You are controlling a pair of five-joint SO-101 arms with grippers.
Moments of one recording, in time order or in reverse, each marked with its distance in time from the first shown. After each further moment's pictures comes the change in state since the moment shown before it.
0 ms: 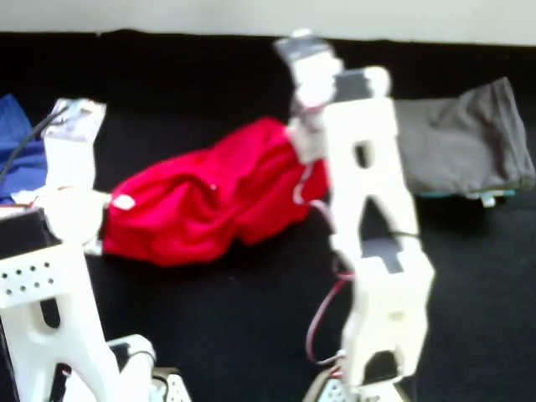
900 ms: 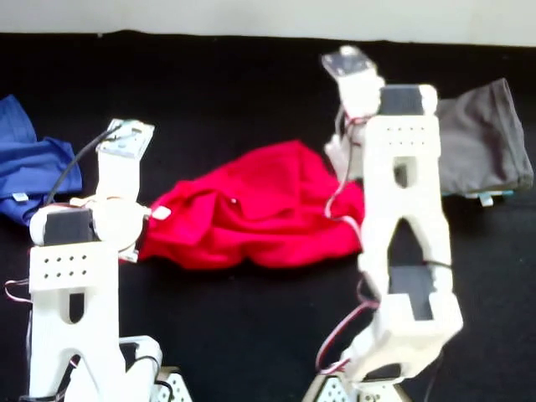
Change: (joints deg) left arm 7.3 -0.1 16.7 -10.4 2.1; right arm 4.0 -17.1 18.6 -0.2 4.4
